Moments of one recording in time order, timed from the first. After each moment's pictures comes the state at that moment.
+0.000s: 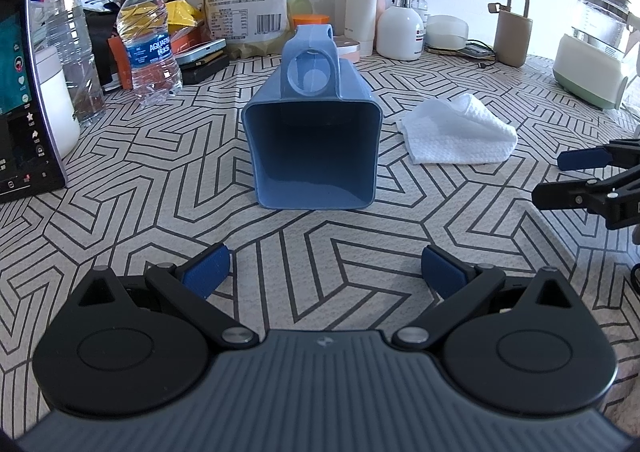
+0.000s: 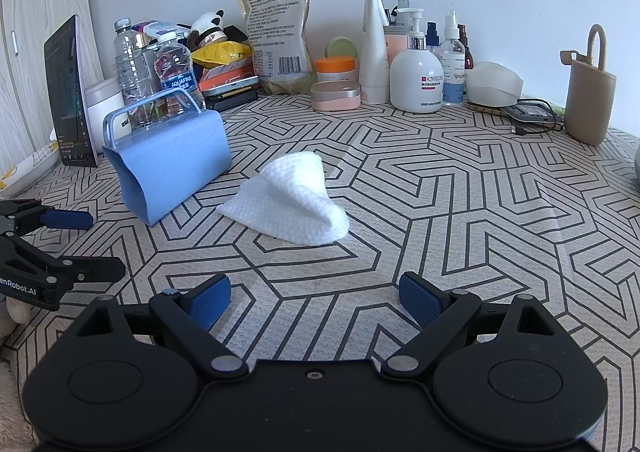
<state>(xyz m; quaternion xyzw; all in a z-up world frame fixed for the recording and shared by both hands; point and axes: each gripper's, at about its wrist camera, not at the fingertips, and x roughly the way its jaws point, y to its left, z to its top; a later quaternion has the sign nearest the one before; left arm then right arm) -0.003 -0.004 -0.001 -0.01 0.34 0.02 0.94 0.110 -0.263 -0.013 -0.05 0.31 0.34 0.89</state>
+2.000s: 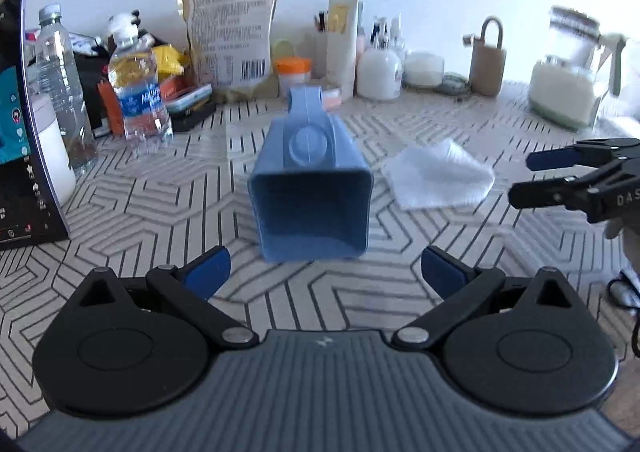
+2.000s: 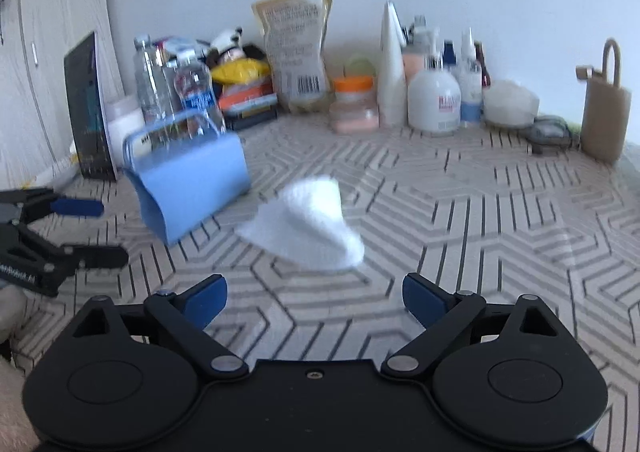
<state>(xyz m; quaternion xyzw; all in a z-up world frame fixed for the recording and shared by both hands) -0.009 0.006 0.026 0.01 0.28 -0.03 0.96 0.112 -0.262 0.000 -0.04 0.28 0.37 0.88</state>
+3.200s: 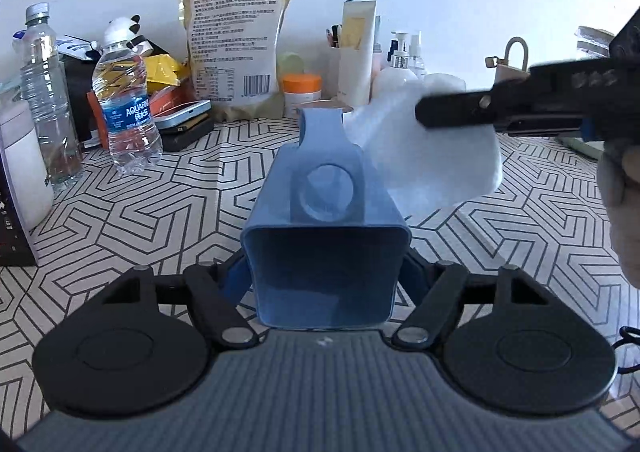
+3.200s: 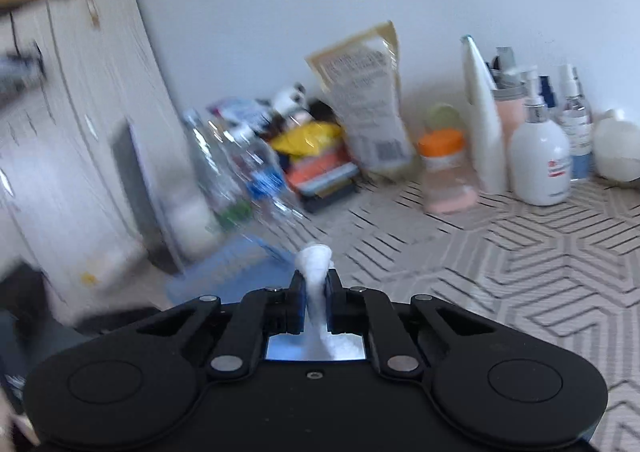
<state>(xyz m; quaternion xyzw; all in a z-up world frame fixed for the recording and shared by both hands) 0.039 -0.001 0.011 -0.02 0.26 -0.01 0.97 0.182 -0.207 0.030 0.09 0.25 0.51 0.82</state>
